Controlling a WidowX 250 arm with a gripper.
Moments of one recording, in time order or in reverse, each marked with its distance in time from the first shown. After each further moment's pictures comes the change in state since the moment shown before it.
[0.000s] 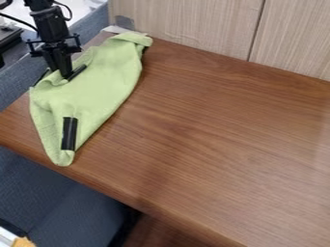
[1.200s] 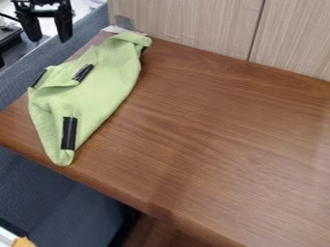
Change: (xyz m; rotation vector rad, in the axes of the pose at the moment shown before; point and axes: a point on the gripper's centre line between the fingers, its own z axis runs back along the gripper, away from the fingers) arm -0.008 -0.014 0.071 0.100 -0.115 -0.027
